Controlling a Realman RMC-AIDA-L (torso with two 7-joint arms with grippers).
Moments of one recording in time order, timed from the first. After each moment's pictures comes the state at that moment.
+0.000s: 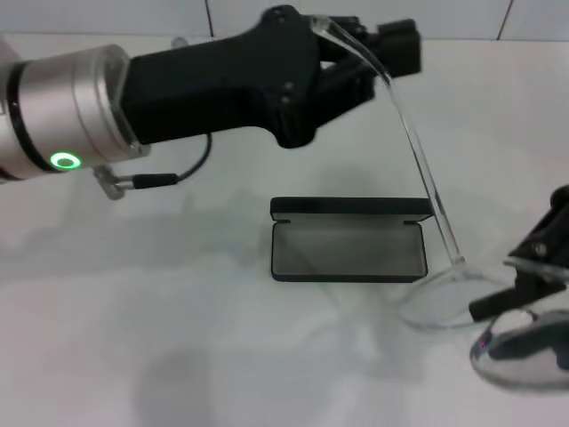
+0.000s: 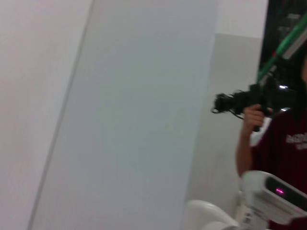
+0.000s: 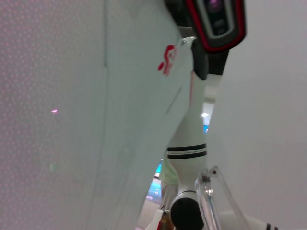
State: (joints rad) left arm -0.38 -2.09 1.36 1.14 1.17 1.56 -1.67; right arm 0.42 2.01 -1.16 -1.17 -1.27 -2.15 1.29
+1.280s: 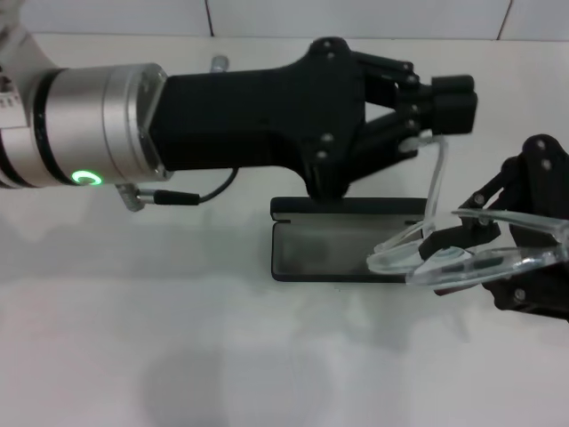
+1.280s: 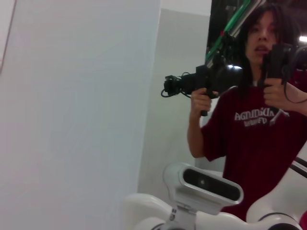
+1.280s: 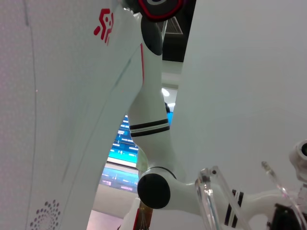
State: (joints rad) left arm -0.41 -2.09 1.41 1.17 1.19 1.61 -1.65; right arm 0.49 2.01 -1.13 -1.01 -1.37 -2.08 1.22
